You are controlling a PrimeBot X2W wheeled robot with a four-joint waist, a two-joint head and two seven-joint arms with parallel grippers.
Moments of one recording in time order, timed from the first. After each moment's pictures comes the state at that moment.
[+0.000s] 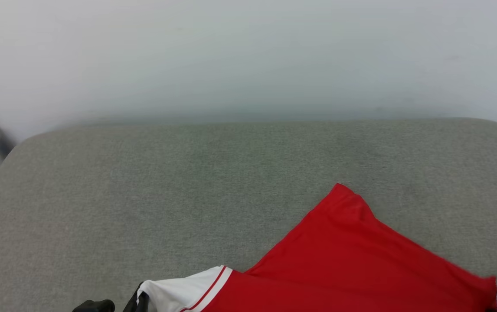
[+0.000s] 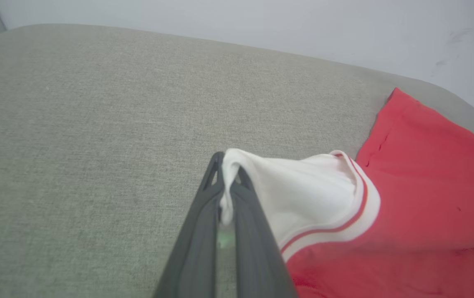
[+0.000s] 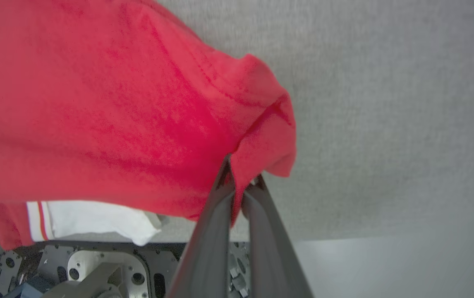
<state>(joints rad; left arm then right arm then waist) 0.14 0.32 -0.33 0.18 -0.56 0.09 -0.19 -0.09 -0.49 -0.03 0.35 0.52 0.13 0.90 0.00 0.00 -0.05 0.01</state>
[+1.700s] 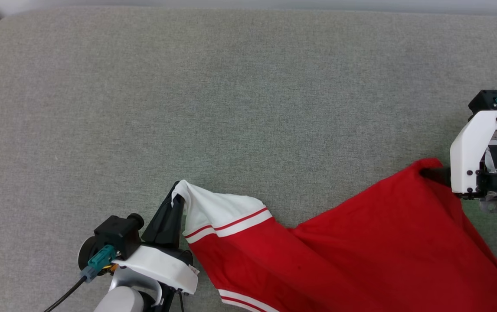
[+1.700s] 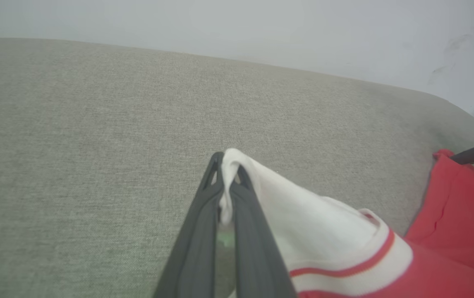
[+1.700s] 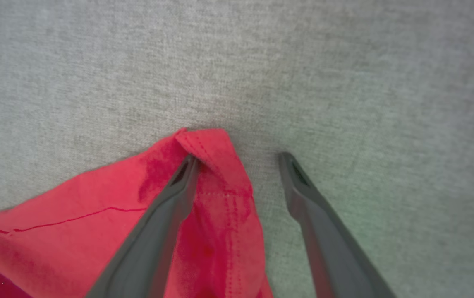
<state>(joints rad) -0.16 0.28 -0.40 0.08 -0.51 0.06 -0.22 -0.65 -0.34 0.10 0.52 0.50 0.13 1.04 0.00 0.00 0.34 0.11</state>
